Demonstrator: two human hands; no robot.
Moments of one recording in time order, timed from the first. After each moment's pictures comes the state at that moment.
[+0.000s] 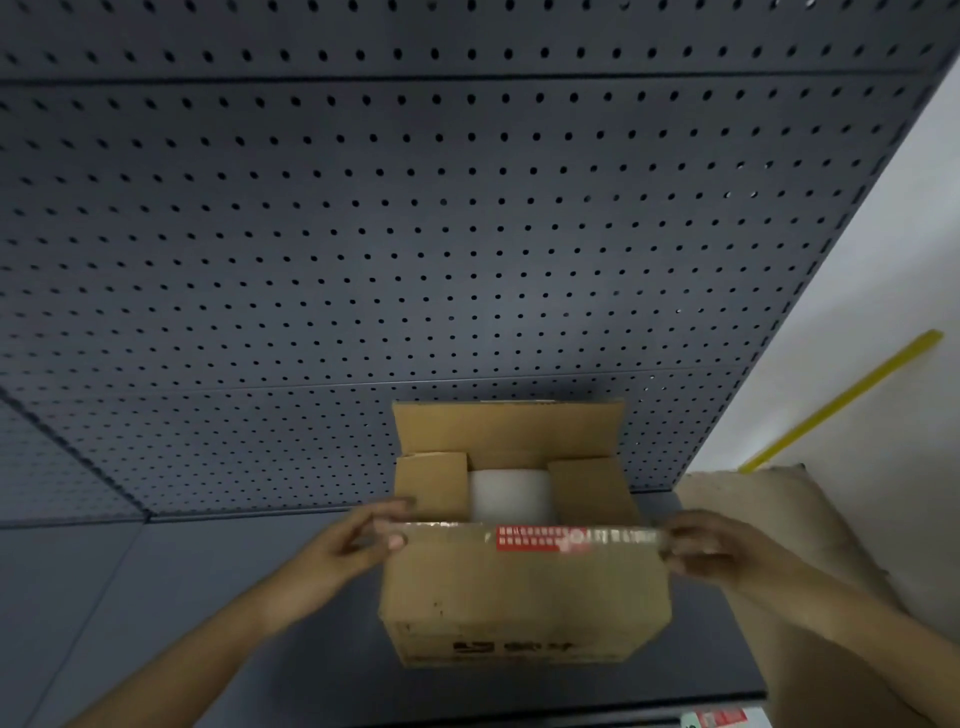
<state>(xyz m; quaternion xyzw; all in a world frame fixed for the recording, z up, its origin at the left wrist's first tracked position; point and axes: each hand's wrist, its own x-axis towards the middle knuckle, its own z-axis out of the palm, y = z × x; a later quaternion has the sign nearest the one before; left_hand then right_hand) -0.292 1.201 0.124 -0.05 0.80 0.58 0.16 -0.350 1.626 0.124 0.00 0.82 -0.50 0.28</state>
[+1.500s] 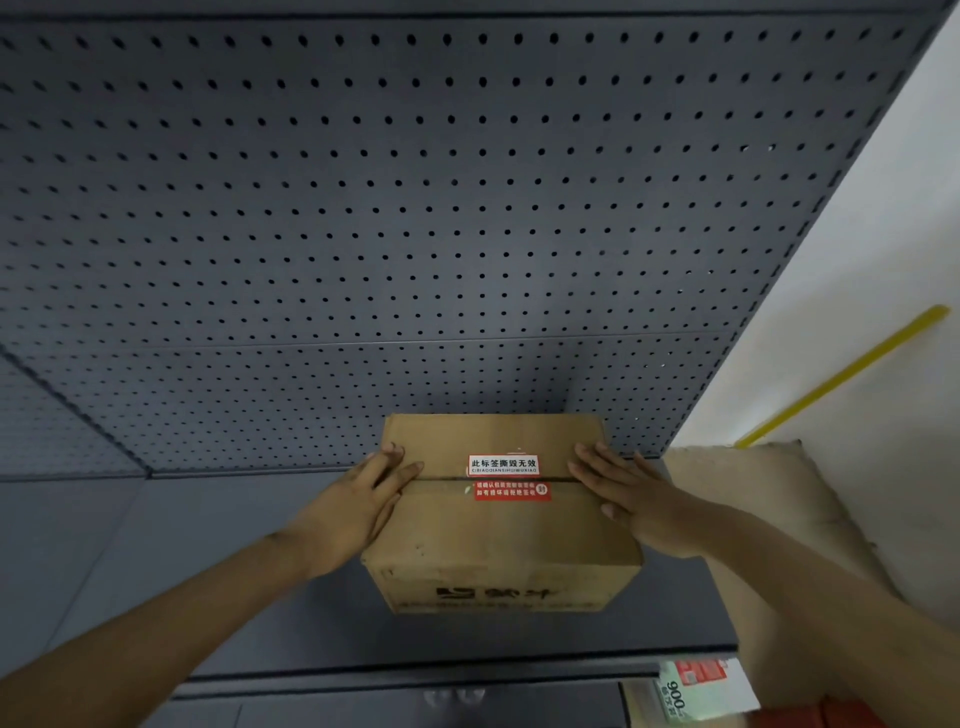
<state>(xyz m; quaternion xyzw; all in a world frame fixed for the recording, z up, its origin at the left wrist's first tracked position) -0.311 1.212 0.079 0.17 0.98 -0.03 -0.04 -0.395 1.574 0.107 -0.34 0.91 -0.01 0.24</state>
